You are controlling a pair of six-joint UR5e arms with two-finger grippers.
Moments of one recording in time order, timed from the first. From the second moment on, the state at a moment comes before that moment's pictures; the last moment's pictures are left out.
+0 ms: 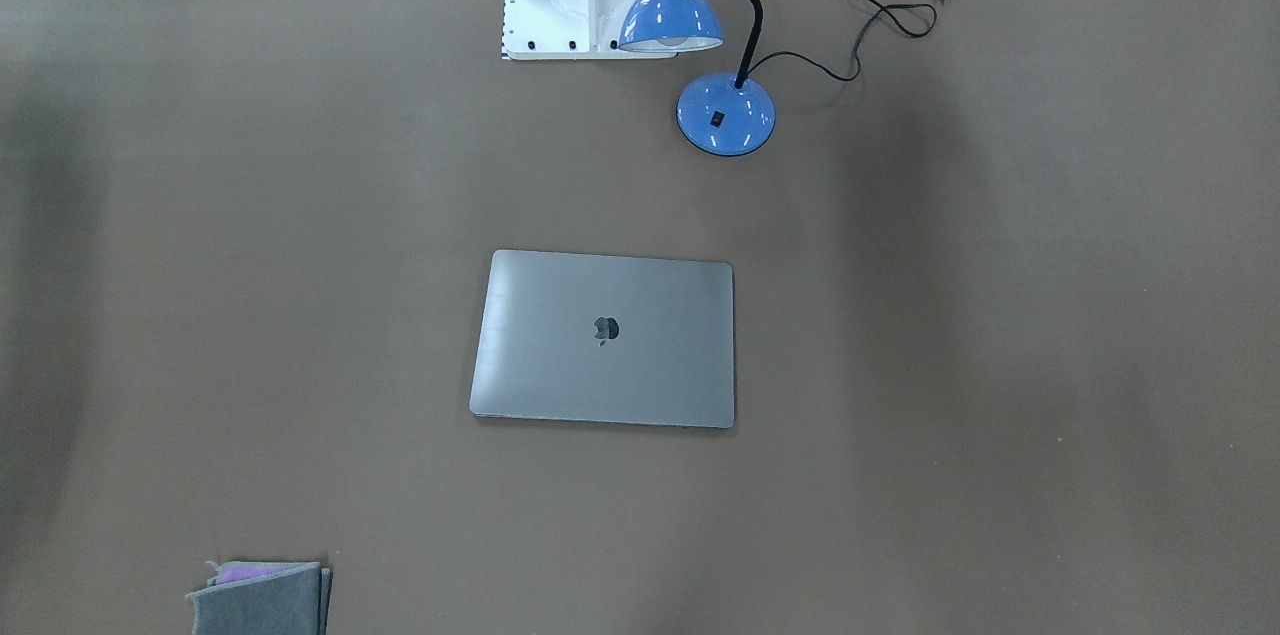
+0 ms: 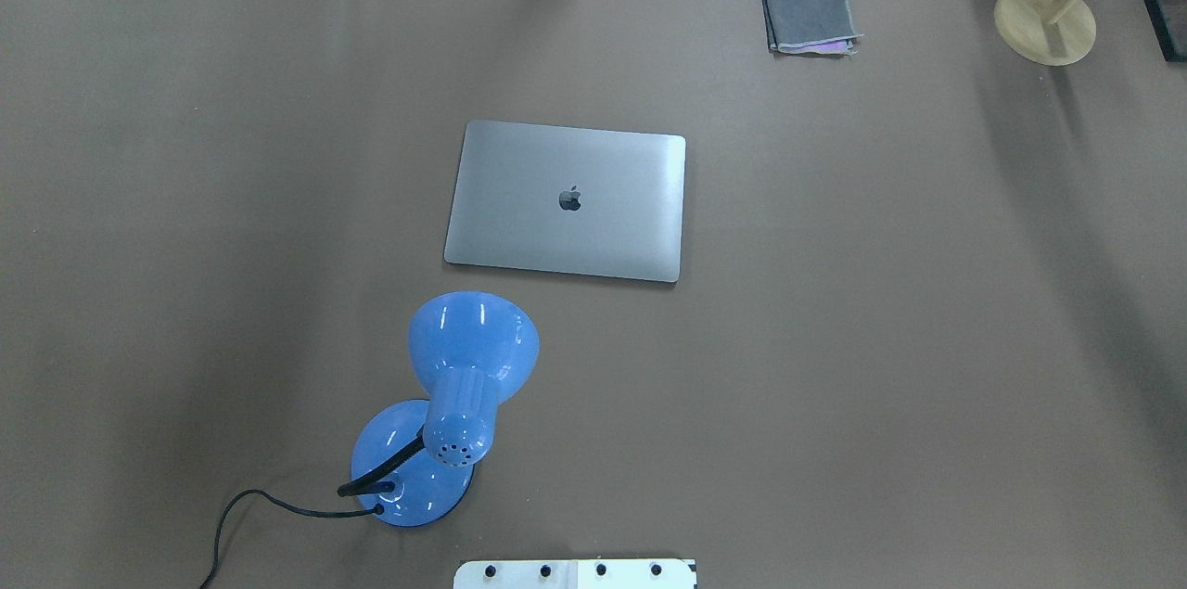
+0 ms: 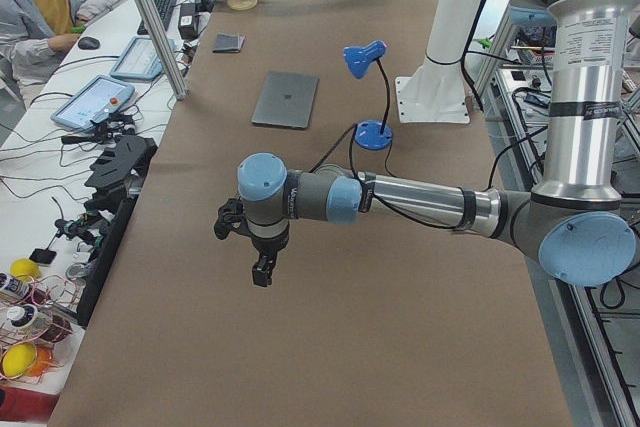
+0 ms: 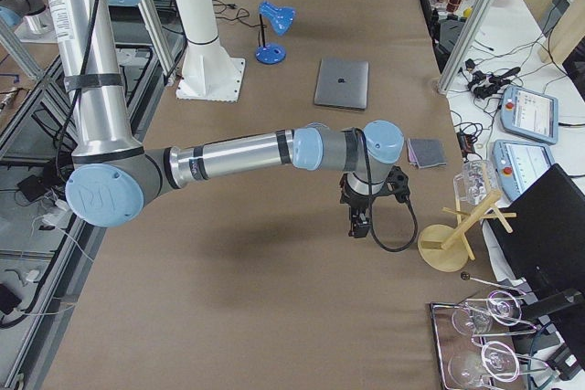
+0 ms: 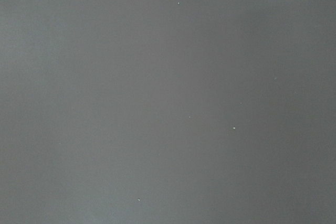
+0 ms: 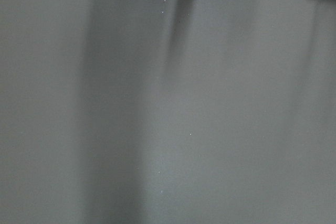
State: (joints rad) left arm -1.54 -1.55 -1.72 -1.53 -2.31 0.14; right arm 1.51 -1.43 1.65 -1.82 2.32 -0.19
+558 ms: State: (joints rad) left arm -1.54 -1.55 -1.74 -1.53 -2.35 0.14; right arm 1.51 -1.44 1.65 -1.82 2.32 -0.19
